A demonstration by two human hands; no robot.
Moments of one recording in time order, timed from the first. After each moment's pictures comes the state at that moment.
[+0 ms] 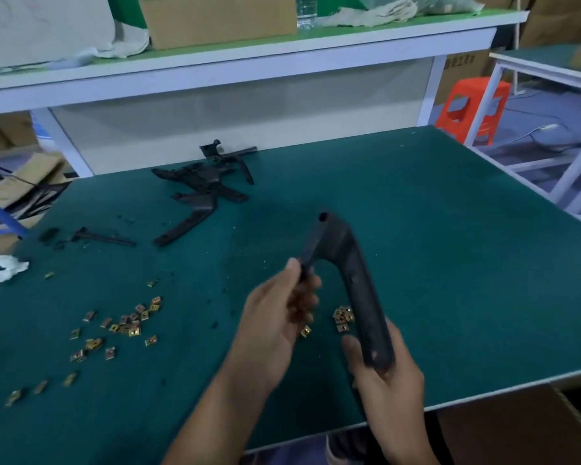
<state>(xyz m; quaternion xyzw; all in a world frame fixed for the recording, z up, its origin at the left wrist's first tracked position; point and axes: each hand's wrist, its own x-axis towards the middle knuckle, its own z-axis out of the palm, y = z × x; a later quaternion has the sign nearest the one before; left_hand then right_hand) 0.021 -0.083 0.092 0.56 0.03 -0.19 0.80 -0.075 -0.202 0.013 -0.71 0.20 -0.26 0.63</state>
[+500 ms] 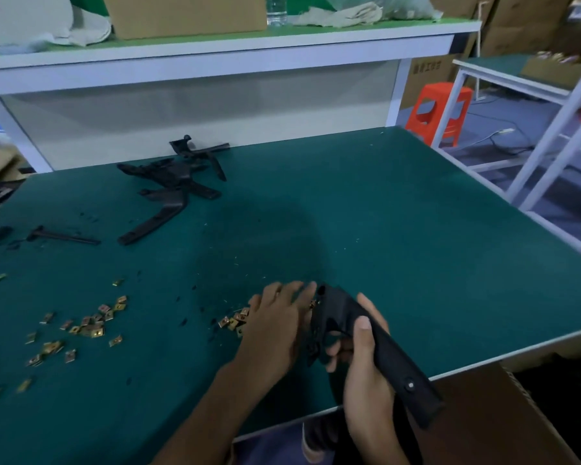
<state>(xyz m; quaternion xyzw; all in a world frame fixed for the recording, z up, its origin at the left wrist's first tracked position) 0.027 -0.101 0.030 0.94 -0.33 0.00 0.10 -0.077 -0.200 0.022 -0.60 0.23 -0.32 0.70</state>
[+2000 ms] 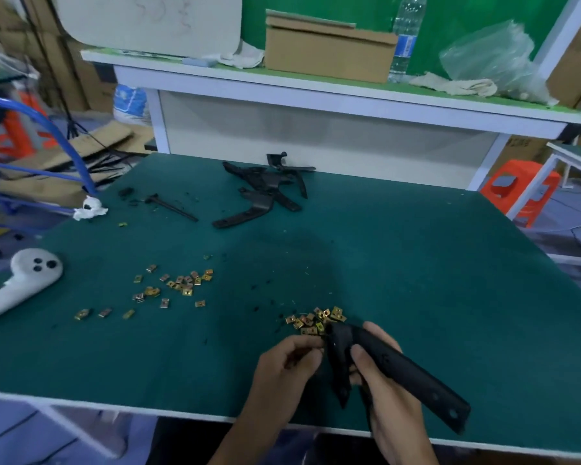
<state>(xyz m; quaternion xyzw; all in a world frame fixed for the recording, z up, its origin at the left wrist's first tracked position) -0.042 -0.033 0.023 0.68 0.03 -0.07 0.73 -0.062 -0.194 0.006 -0.60 0.09 -0.11 0.79</state>
